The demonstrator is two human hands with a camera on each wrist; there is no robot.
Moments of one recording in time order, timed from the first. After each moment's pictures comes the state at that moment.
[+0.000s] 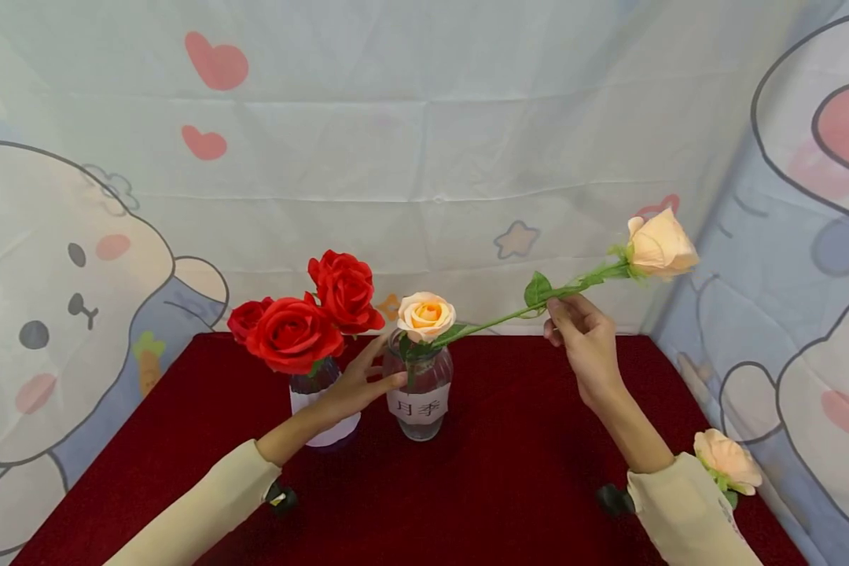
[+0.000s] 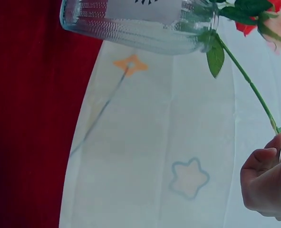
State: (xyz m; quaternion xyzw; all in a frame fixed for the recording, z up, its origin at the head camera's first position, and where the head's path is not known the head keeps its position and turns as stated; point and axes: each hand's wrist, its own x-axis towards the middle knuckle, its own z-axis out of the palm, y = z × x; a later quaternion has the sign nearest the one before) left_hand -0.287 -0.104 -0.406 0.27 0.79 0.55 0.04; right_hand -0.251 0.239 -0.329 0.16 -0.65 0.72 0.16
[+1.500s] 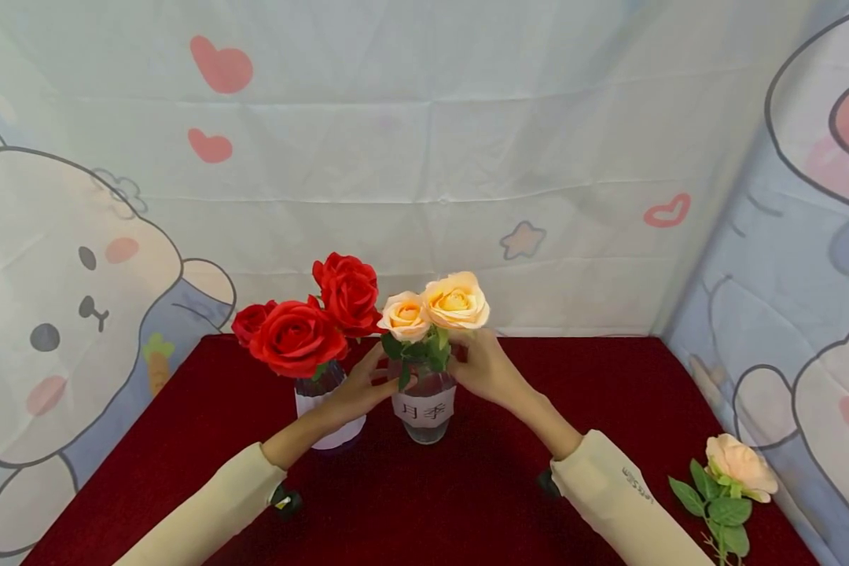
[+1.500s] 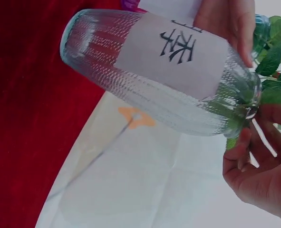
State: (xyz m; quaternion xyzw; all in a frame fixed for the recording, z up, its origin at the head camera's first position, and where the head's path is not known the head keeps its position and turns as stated) left_hand -0.289 -0.104 -0.409 0.25 0.81 0.53 0.04; right_hand -0.279 0.140 -0.353 0.35 -0.84 0.39 0.17
